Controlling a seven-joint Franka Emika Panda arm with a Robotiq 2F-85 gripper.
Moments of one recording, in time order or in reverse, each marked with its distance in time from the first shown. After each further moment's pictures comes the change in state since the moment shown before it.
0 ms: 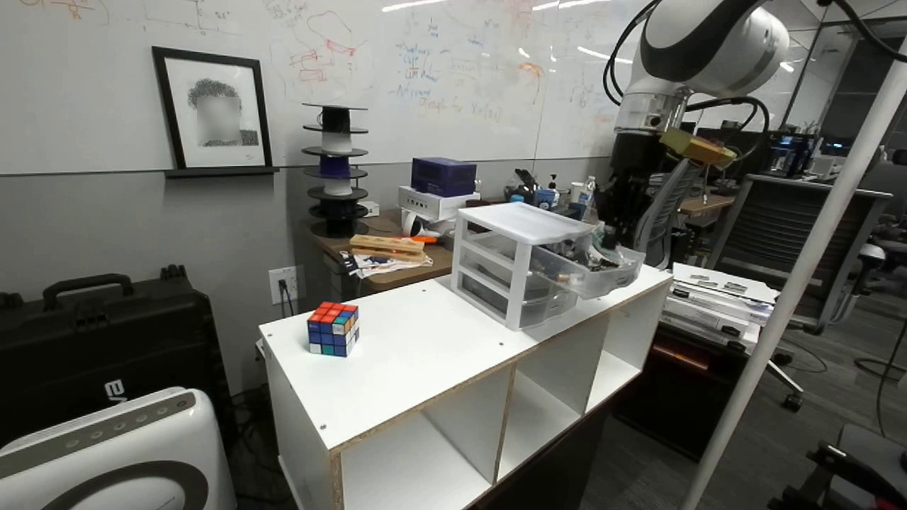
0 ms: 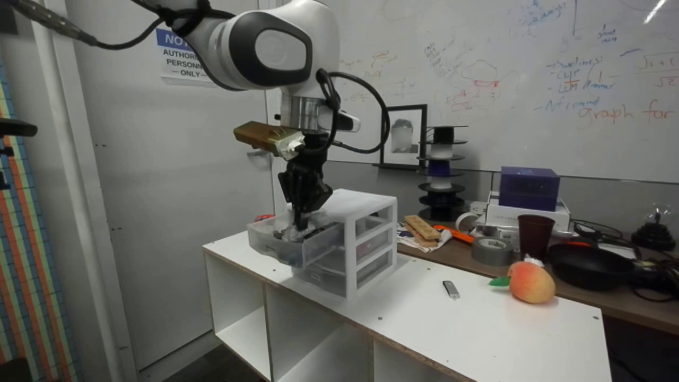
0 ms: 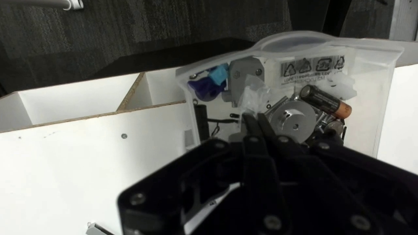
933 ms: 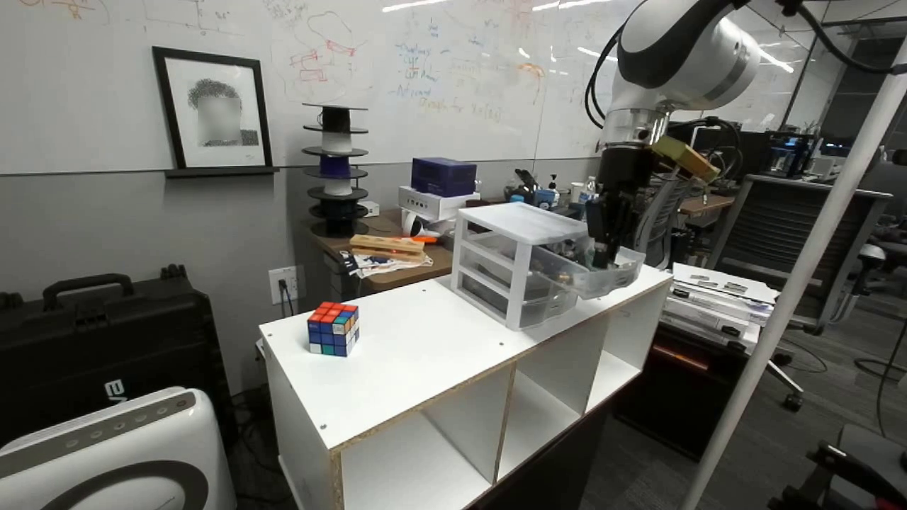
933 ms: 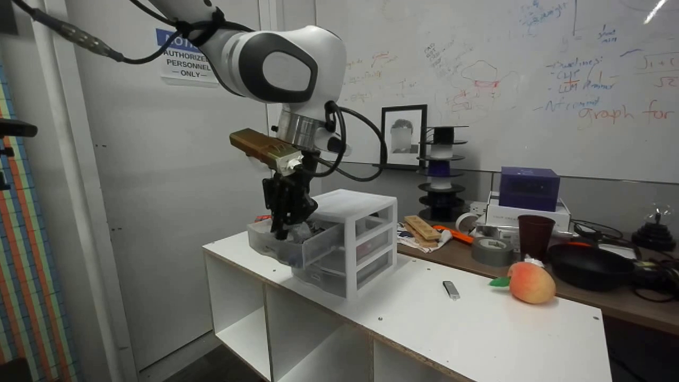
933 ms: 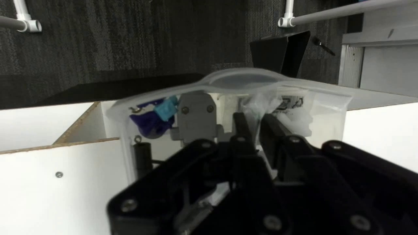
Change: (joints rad) arm -0.014 0.069 0.038 0.053 0.104 -0.139 -0.126
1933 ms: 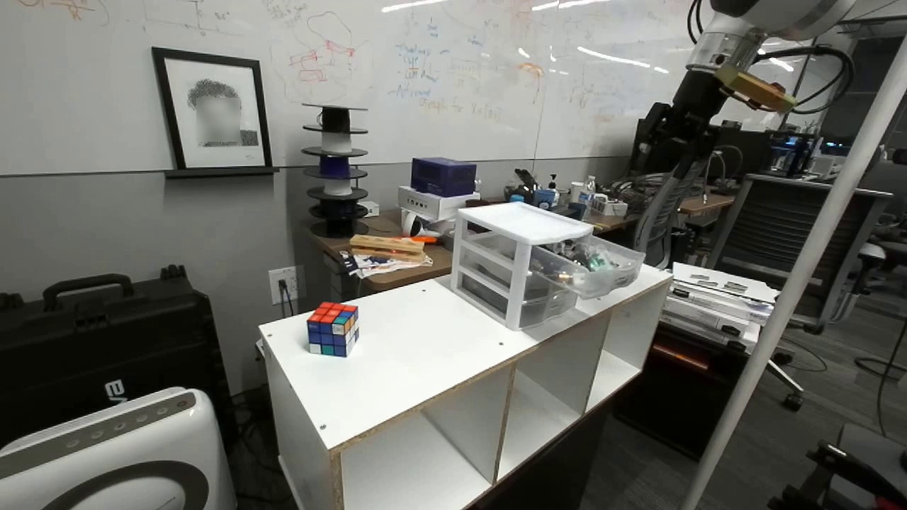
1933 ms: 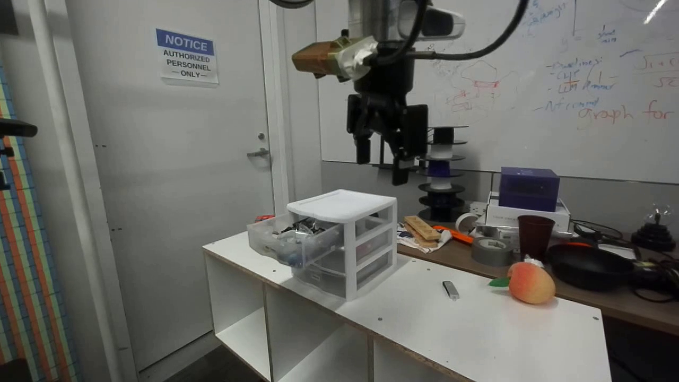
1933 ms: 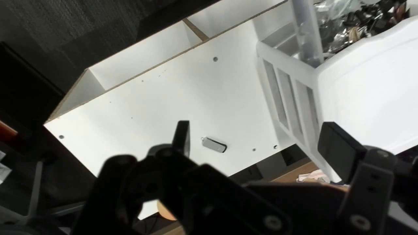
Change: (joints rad) arm -0.136 -0.112 -0.176 0.120 -0.017 0.050 0.119
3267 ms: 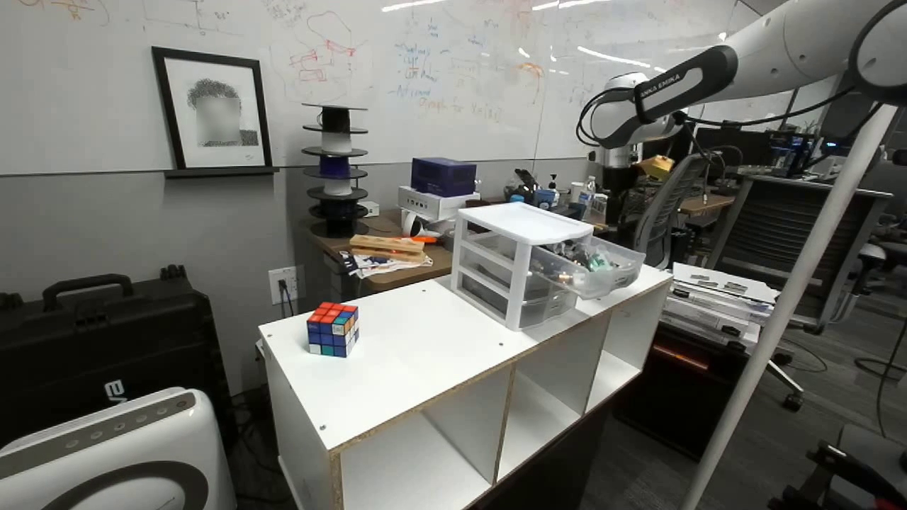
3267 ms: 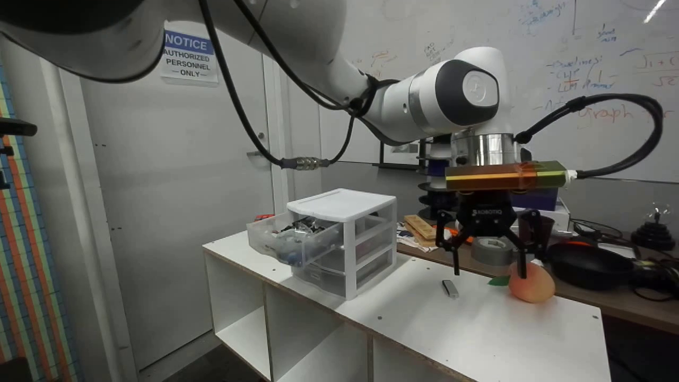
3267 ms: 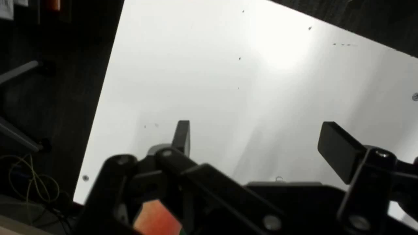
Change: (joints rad) arm -0.114 0.817 0.104 0.878 -0.379 -0.212 -0.593
